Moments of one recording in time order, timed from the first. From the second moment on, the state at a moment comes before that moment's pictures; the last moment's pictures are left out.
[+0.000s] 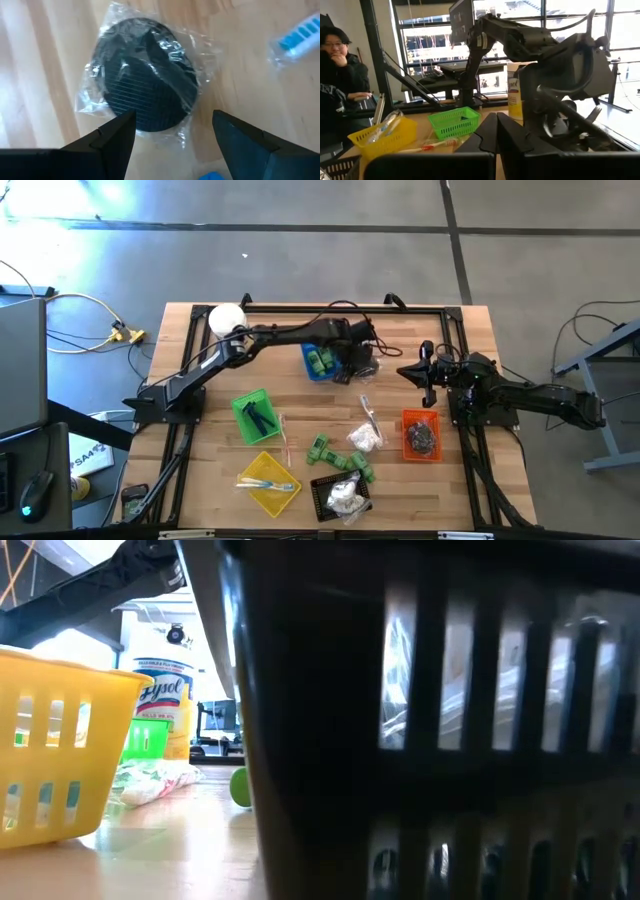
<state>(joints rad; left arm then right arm) 0.28 2.41 2.18 -0.86 0.10 0.55 -0.33 0.37 0.01 0.50 -0.27 0.10</state>
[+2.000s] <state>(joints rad) 0.07 2.27 2.35 -1.18 -0.35 0.59 -0.33 0.37 0.01 0.53 -0.21 0.13</state>
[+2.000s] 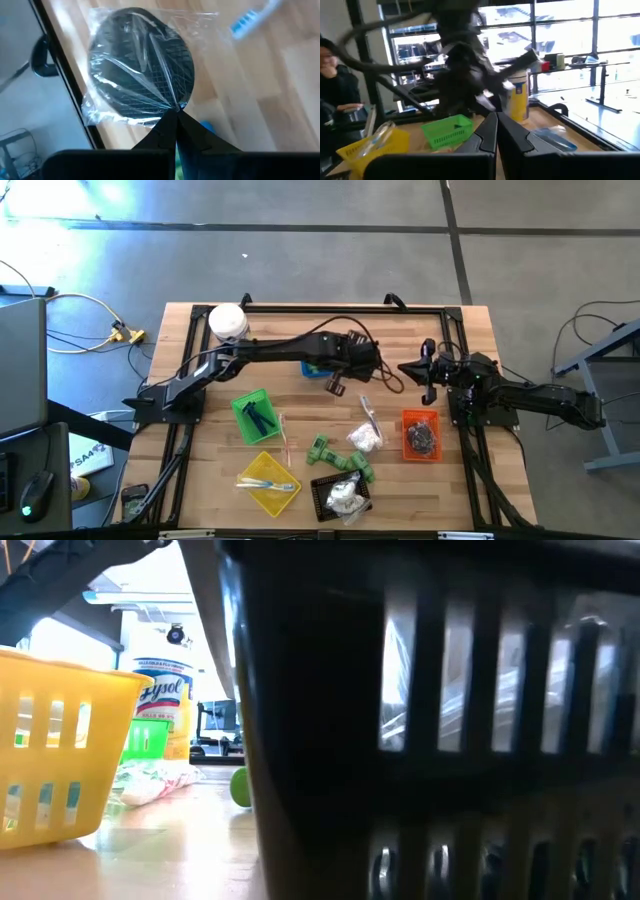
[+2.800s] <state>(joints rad) -0.07 1.87 2.35 -1.45 -0.10 0.40 -0.22 0.41 0.01 0.51 -0.05 -0.03</state>
